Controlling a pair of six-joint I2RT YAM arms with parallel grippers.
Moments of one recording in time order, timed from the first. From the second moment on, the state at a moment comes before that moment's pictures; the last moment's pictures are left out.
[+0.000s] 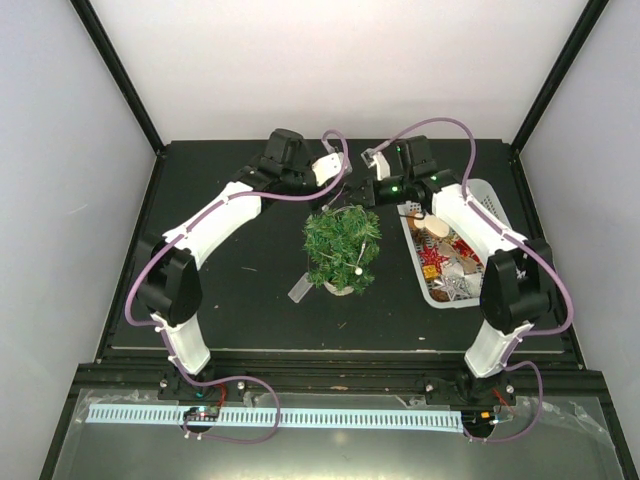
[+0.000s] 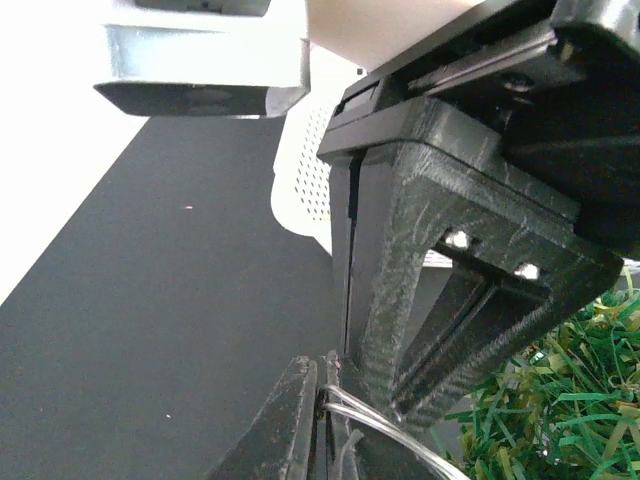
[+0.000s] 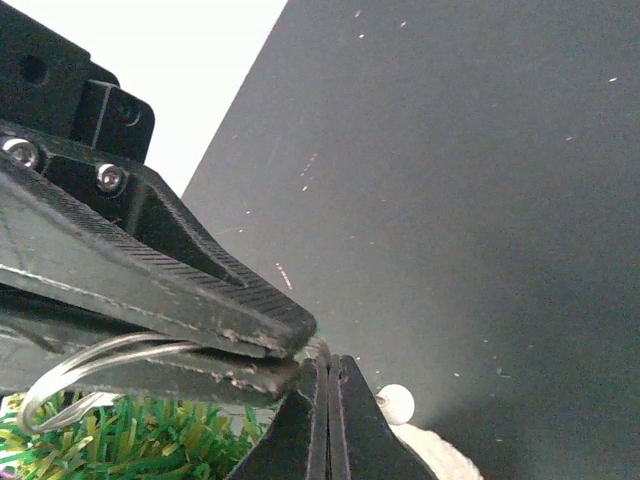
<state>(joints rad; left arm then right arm) -0.49 1.79 1.56 -0.37 0.63 0.51 0.36 1.75 1.44 -0.48 -0.79 0.25</state>
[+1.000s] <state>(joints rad) -0.49 1.79 1.56 -0.41 0.54 0.52 0.36 1.56 1.49 -0.61 -0.36 0.21</state>
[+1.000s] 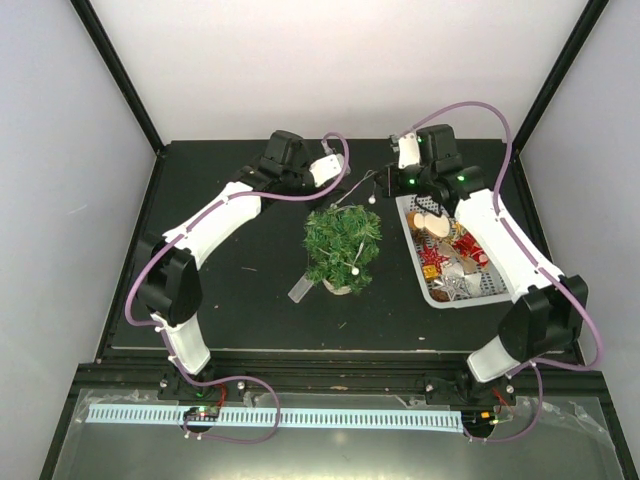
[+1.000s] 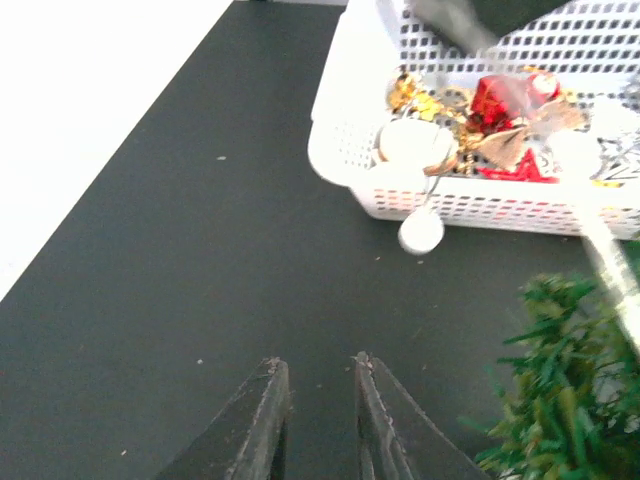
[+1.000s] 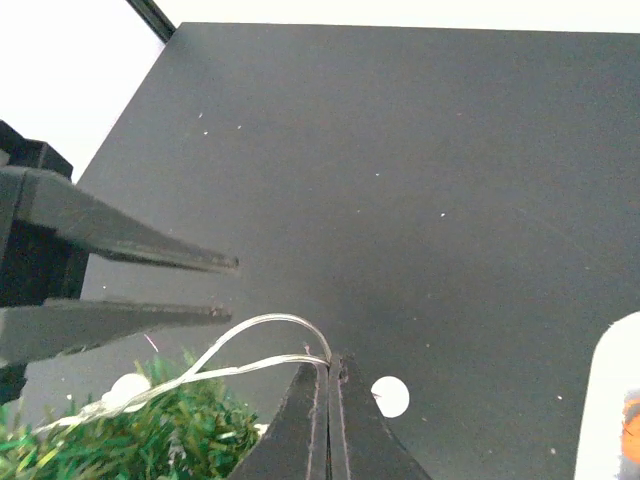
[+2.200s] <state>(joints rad) -0.47 1.65 1.49 -0.33 0.09 0.52 0.49 1.47 1.69 -1.23 -0.18 0.23</state>
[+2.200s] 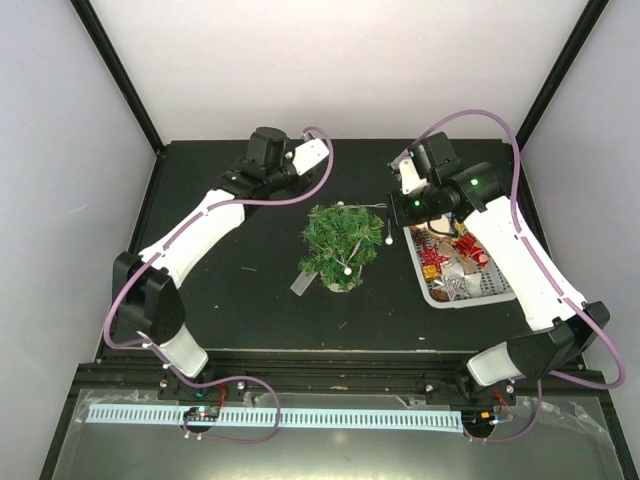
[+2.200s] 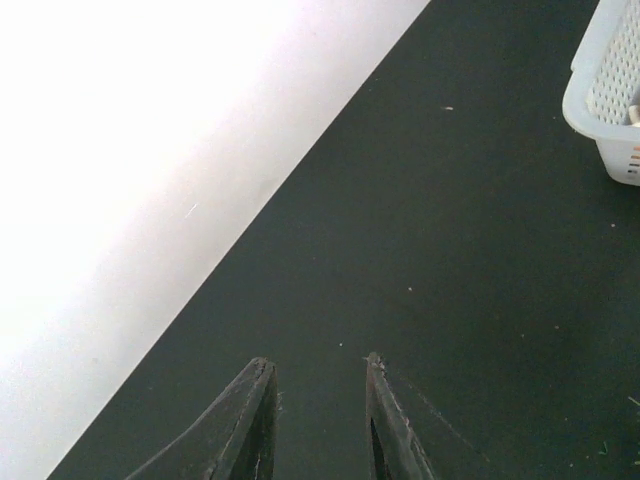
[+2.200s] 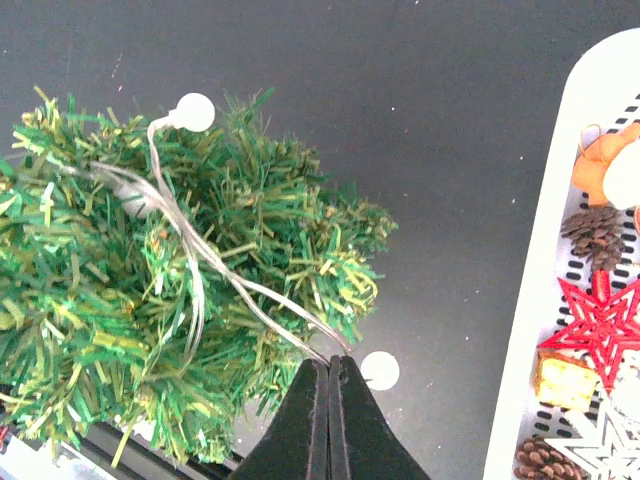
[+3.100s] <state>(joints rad) -0.43 1.42 1.40 -0.49 0.06 0.53 0.53 1.37 1.35 -1.05 -0.25 0.35</state>
